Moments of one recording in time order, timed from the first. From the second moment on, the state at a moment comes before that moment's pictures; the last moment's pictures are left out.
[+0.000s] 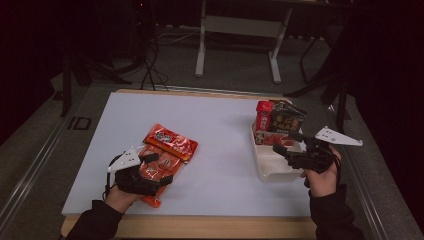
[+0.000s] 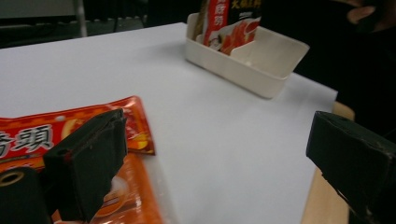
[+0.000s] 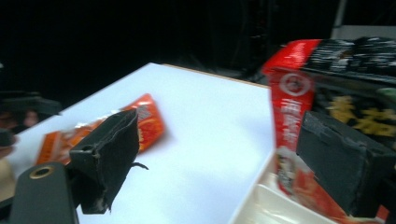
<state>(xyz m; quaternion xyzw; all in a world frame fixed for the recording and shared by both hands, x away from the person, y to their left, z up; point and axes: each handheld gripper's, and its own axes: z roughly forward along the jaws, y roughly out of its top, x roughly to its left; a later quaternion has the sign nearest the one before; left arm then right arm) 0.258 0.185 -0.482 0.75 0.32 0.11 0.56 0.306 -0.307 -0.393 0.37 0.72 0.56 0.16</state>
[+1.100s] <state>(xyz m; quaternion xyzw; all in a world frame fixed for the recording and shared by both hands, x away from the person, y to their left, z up) 0.322 0.244 -0.499 0.77 0.43 0.18 0.43 0.270 -0.277 -0.416 0.29 0.76 0.57 0.10</state>
